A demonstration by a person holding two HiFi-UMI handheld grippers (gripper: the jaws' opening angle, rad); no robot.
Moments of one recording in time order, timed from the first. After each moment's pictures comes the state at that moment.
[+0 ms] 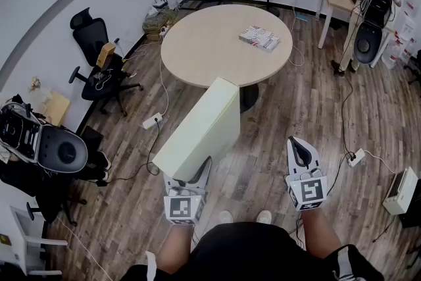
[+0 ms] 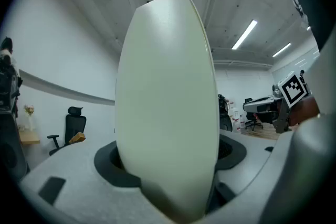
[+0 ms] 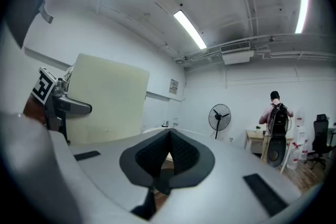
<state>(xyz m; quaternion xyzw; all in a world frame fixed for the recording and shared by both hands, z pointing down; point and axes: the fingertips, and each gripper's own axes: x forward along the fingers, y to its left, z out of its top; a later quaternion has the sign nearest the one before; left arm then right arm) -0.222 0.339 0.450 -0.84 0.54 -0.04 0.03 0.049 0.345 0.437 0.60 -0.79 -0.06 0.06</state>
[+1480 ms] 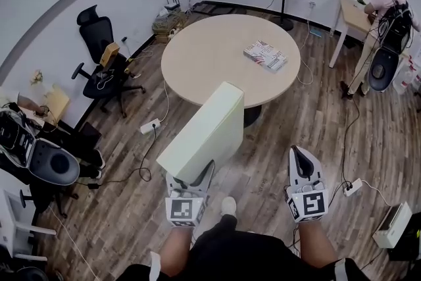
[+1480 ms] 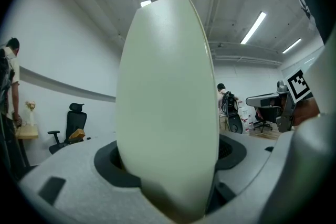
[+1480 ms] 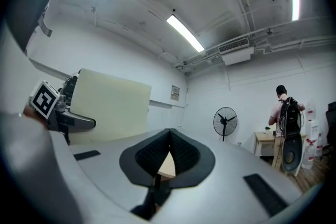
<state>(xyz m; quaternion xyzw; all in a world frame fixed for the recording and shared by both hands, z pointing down) -0.137 0.230 0.455 -0.82 0.57 -0.04 0.01 0.123 0.233 0.419 0.57 -0.82 -0.07 0.01</state>
